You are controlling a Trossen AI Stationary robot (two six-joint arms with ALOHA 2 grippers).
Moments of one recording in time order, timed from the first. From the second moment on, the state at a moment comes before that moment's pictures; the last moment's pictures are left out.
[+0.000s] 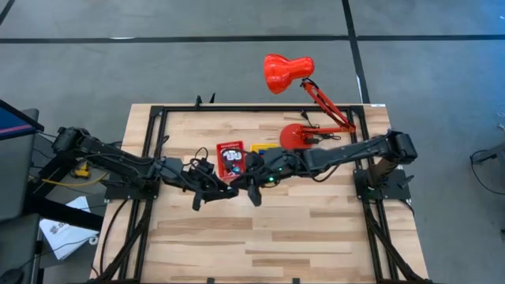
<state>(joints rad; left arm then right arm) -0.24 1.07 0.51 0.45 -0.05 -0.63 0.14 1.71 1.36 0.03 -0.05 0.51</state>
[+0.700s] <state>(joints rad) -0.24 1.07 0.51 0.44 -0.02 -0.63 0.16 1.72 1.36 -0.02 -0.10 0.51</state>
